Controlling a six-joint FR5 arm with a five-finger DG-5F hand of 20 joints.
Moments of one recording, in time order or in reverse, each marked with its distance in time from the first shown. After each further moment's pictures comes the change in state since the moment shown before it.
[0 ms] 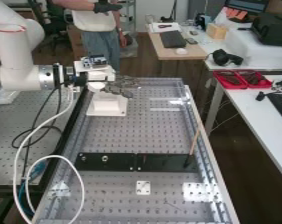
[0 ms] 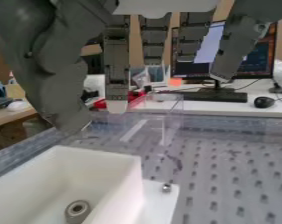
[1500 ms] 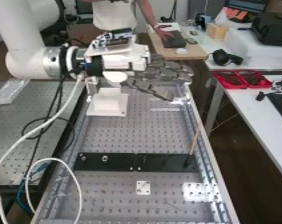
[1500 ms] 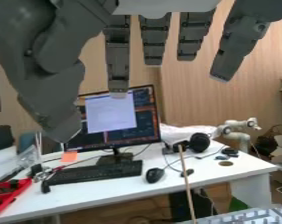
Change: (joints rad) arm -0.159 -0.076 0.327 -0.036 0.304 0.100
